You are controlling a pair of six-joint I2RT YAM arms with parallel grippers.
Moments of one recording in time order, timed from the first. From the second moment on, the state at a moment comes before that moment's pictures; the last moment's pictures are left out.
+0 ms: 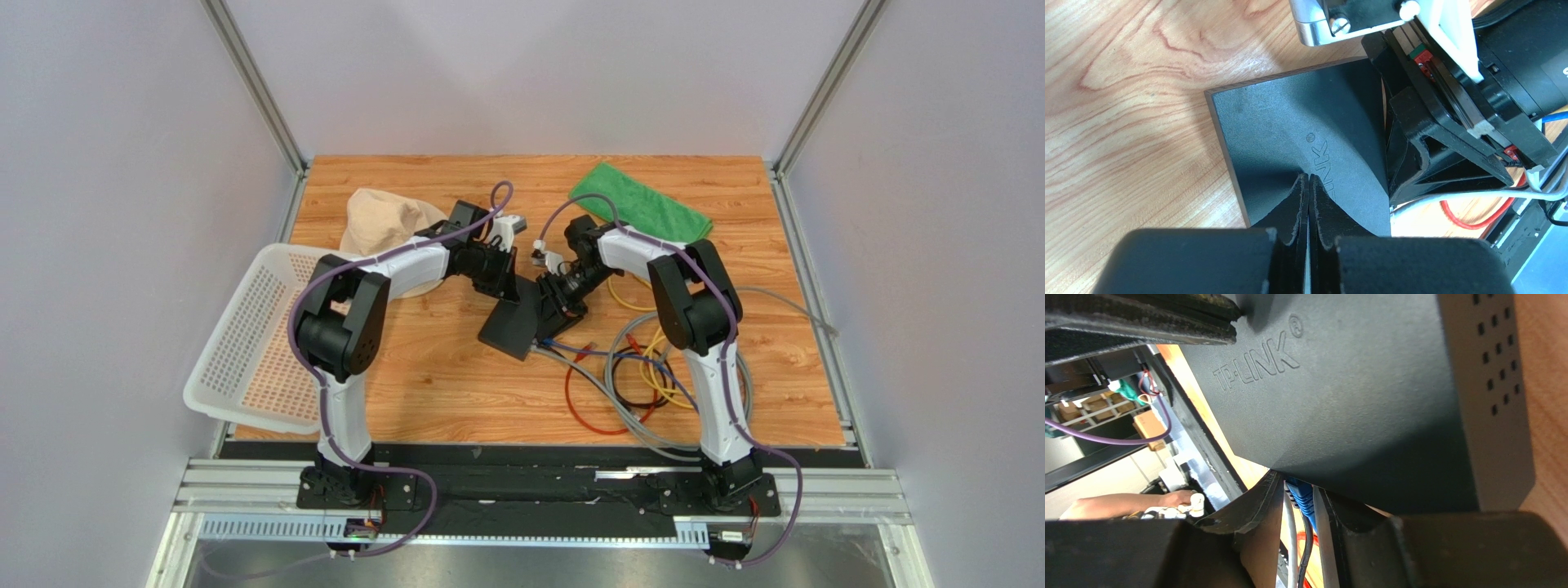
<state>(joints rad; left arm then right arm) -0.45 1.97 1.31 -0.34 0.54 -0.08 0.46 2.28 1.62 -0.85 -0.85 -0.02</state>
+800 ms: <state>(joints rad) -0.46 1.97 1.31 -0.32 0.53 -0.07 0.43 2.30 1.60 -0.83 -0.93 -0.01</state>
